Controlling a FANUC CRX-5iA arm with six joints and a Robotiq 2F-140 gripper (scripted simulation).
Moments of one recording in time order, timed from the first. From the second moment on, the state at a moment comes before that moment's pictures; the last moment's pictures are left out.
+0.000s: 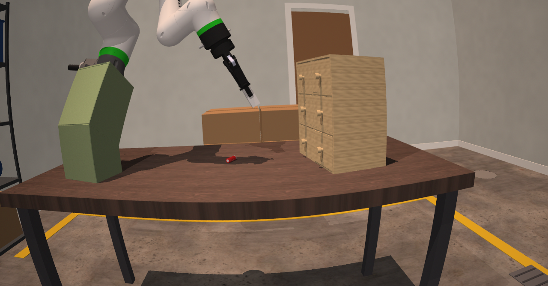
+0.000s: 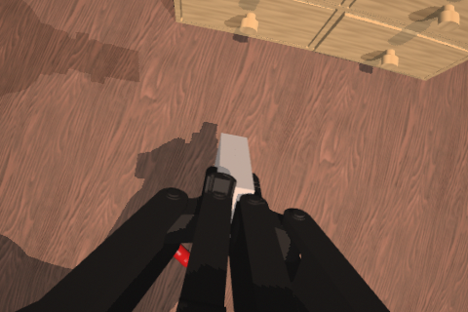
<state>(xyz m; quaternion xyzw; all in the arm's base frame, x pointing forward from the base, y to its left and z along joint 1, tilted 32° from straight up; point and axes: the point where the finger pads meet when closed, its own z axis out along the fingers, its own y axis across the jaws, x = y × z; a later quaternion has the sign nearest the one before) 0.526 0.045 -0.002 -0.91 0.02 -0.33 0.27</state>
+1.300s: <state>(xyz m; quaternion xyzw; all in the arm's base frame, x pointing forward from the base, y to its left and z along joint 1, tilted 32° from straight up) 0.572 0.065 -0.034 -0.83 0.07 -0.49 0.25</state>
